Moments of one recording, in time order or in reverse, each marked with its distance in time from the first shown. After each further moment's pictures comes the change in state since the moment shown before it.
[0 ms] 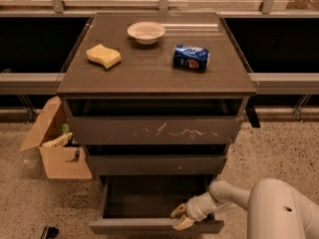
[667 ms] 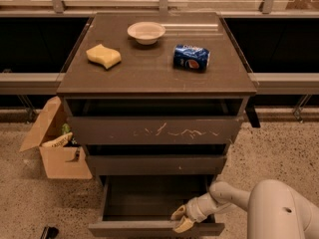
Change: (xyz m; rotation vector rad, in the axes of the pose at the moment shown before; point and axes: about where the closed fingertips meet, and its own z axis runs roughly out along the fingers) arm 0.000 0.009 0.006 -0.019 -0.021 0.019
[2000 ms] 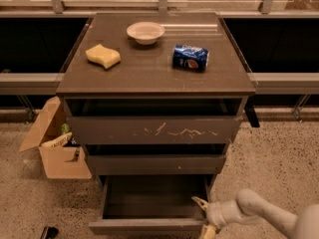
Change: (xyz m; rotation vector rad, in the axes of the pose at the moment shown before) arm 0.007 0.029 -0.080 0.139 -0.103 -0.038
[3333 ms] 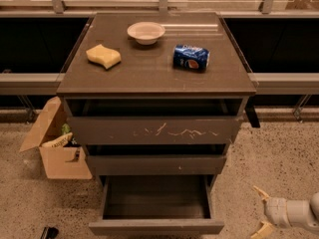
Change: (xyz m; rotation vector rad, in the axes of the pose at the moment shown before) arm -0.004 0.017 -0.240 0.325 0.075 0.079
